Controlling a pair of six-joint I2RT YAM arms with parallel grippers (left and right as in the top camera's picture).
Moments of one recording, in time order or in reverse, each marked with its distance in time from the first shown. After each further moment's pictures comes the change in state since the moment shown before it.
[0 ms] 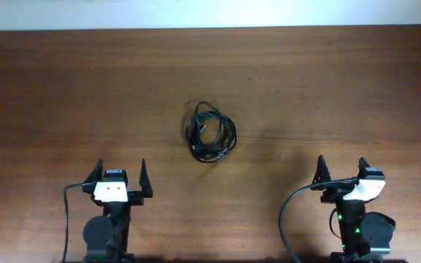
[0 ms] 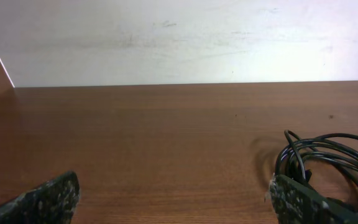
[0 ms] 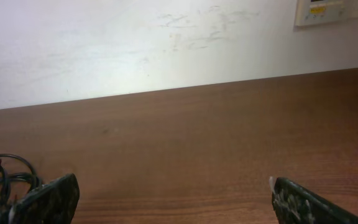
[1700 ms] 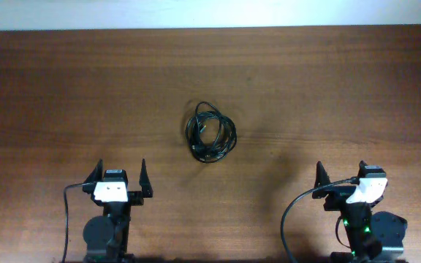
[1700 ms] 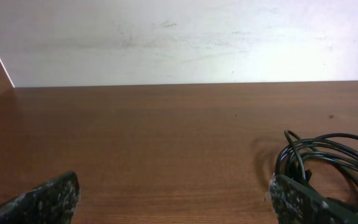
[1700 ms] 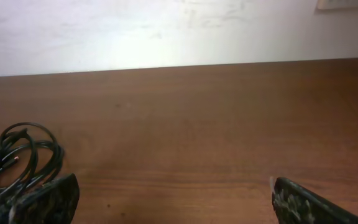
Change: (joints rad) left arm 0.000 0.000 0.000 0.000 0.000 0.000; right arm 0.000 0.055 0.215 -0.300 -0.061 -0.064
